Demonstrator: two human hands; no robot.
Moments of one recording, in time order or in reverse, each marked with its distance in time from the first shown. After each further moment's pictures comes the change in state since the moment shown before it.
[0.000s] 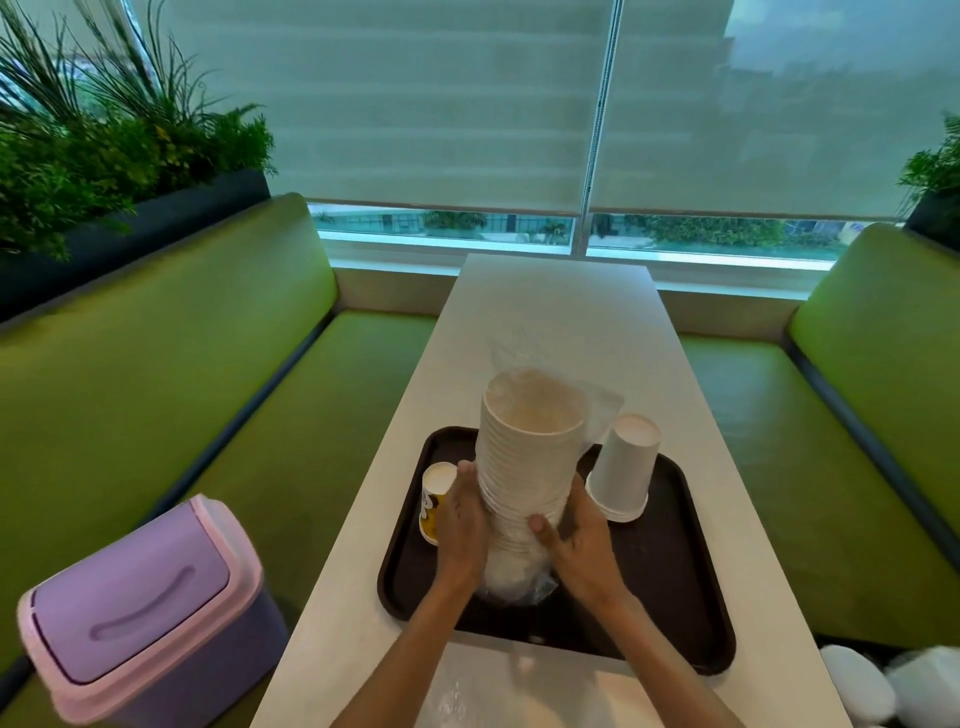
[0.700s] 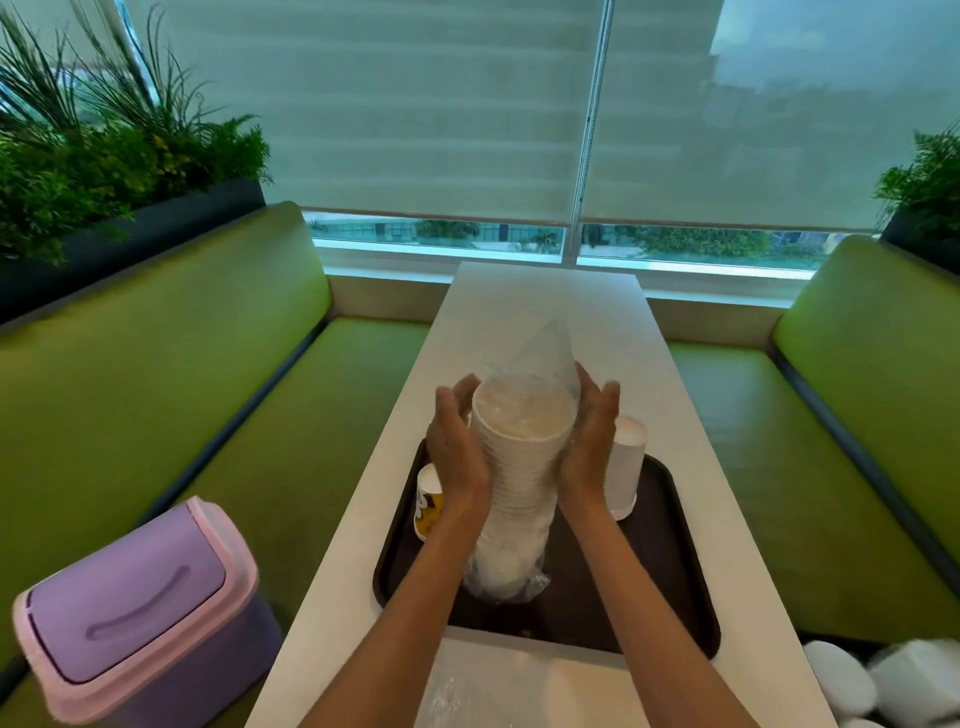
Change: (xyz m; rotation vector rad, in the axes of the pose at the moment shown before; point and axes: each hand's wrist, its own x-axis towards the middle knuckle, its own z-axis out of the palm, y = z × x) left_hand 0.013 0.086 0.021 -0.302 0.193 0.019; right_hand 0.066 -0.081 0.014 0.371 0.434 0.112
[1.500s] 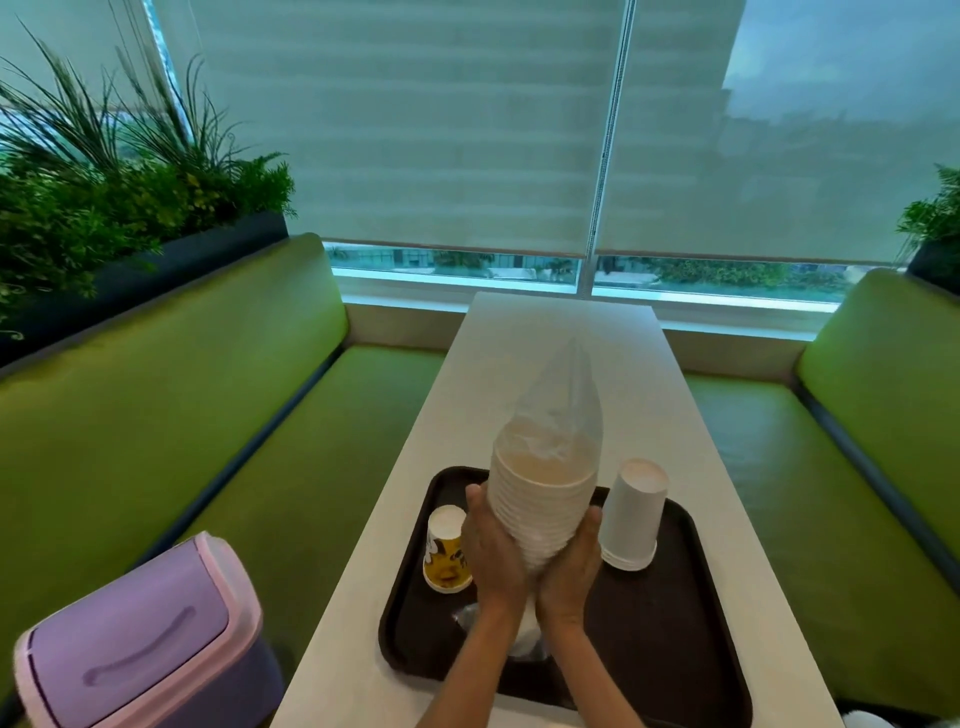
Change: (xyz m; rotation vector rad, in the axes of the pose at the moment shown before) left_hand -0.017 -0.053 -0.001 -0.058 0.011 -0.009; right_hand -0.046 0.056 -0.003 0.067 0.186 0.013
